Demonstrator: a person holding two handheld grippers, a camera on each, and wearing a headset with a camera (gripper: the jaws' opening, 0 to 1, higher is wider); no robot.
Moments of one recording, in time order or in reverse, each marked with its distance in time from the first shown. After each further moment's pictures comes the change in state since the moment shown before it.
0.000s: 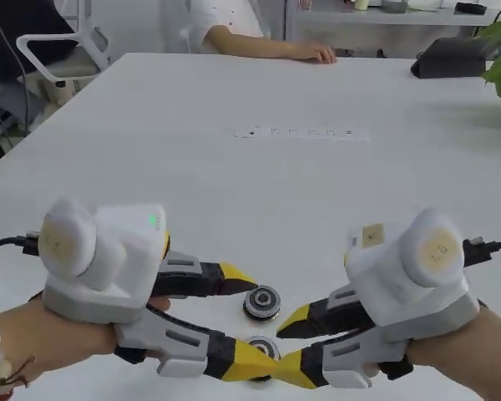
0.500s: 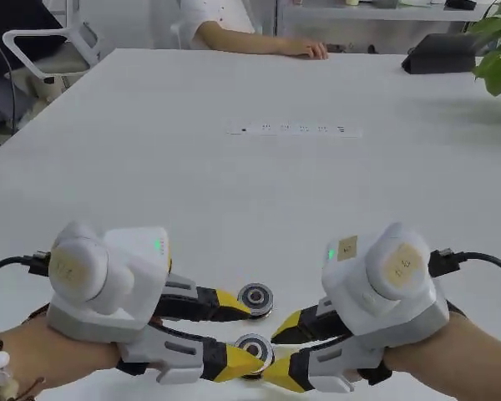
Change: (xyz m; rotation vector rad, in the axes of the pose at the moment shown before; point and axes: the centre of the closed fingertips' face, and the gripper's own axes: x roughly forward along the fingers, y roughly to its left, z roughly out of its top) left arm 0.006 0.004 -0.027 0.014 0.074 0.005; right arm 0.009 -0.005 -0.017 0.003 0.065 -0.041
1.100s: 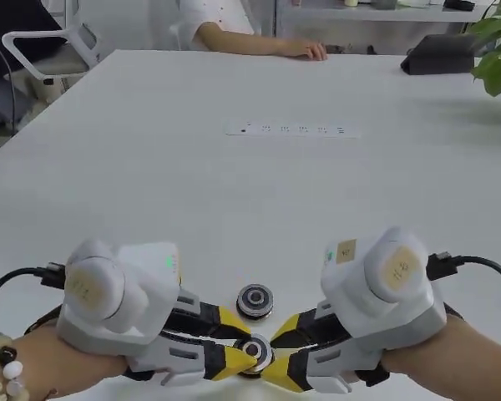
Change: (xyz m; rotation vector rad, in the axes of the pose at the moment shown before) left arm 0.003 -0.003 -0.013 0.066 0.065 0.010; right arm 0.001 0.001 0.000 0.004 -0.007 0.007
